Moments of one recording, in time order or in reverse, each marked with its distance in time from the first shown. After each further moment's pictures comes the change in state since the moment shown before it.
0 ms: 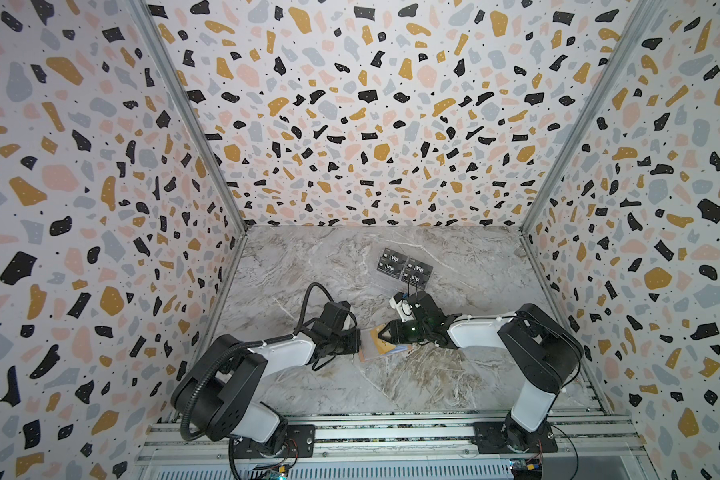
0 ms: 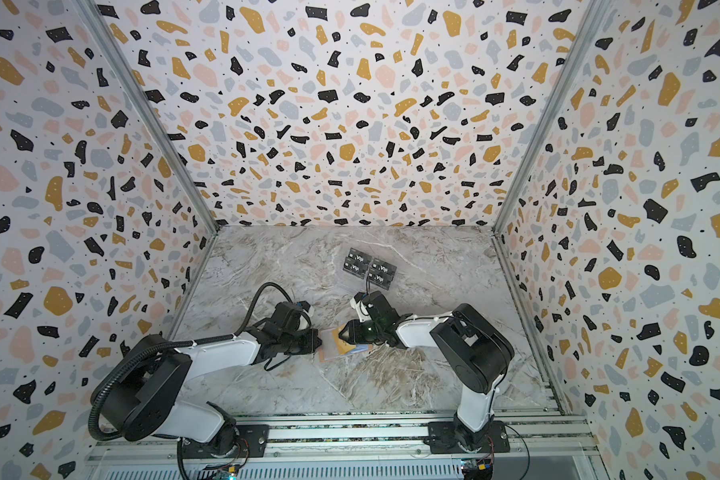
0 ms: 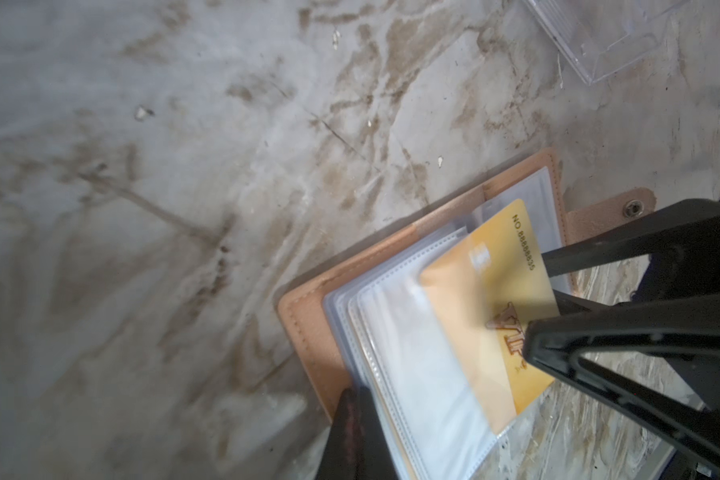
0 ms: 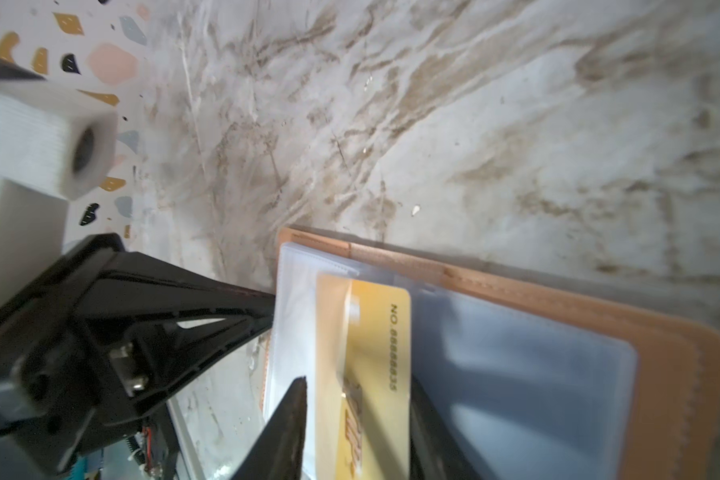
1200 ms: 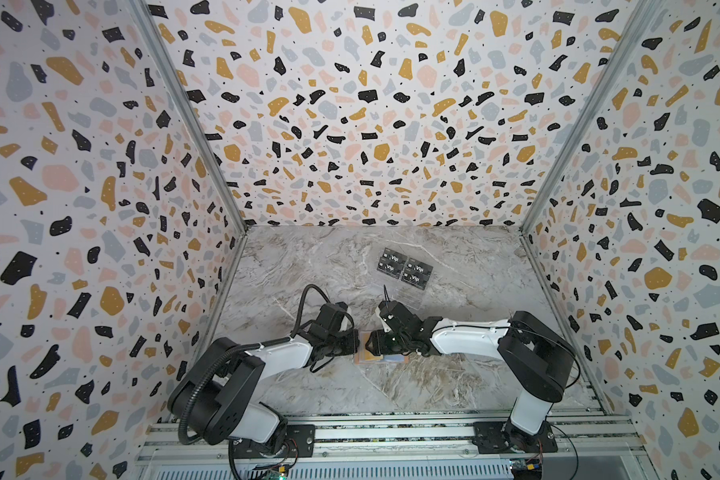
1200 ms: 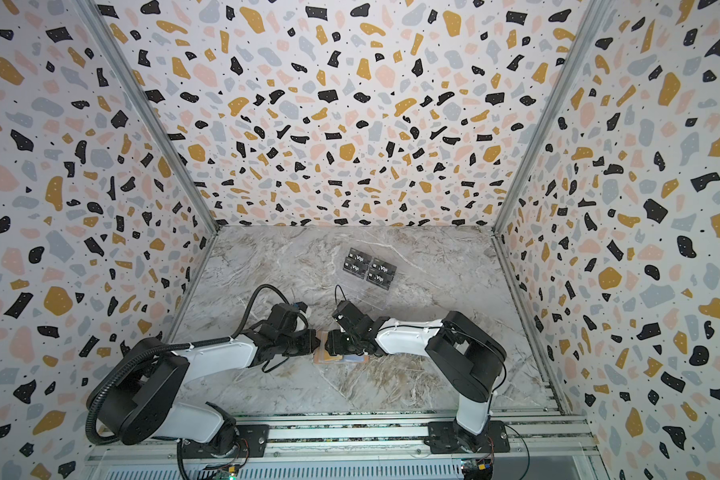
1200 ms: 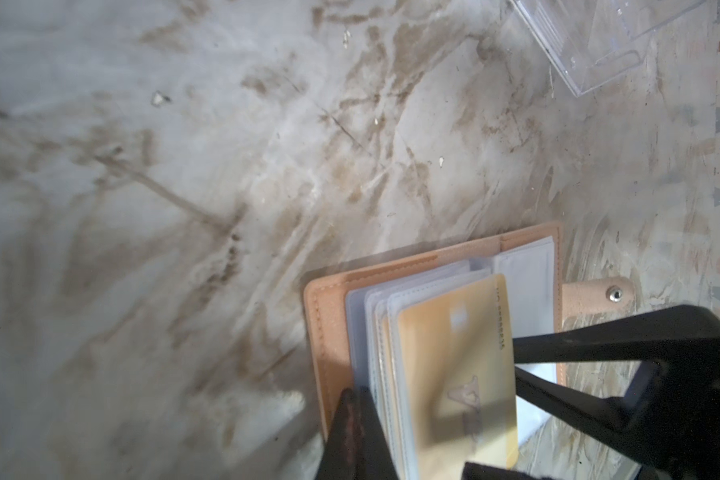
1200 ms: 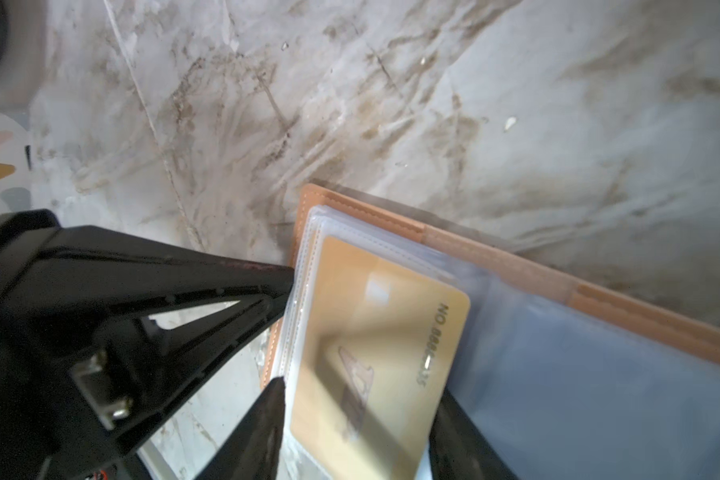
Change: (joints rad) left arm 0.011 -0.024 -0.036 0.037 0.041 -0.023; right arm 0.198 -0.002 0.170 -0.288 0.261 0.117
